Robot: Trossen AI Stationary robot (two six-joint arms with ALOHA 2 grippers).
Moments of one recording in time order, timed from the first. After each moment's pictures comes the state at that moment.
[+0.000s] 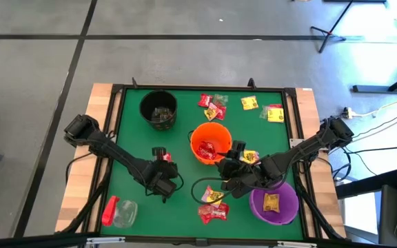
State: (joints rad) left arm -0.50 1.74 1.18 -0.99 -0.54 -0.54; right arm 0.51 1.64 1.37 -0.72 0.80 0.31
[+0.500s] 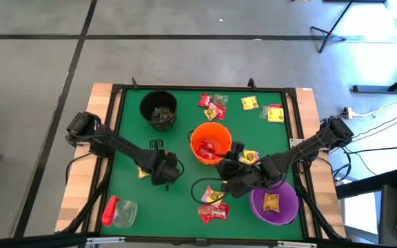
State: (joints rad) left arm -0.36 1.73 1.09 -1.02 -0.42 -0.51; right arm 0.51 1.64 1.37 -0.70 0.76 0.31
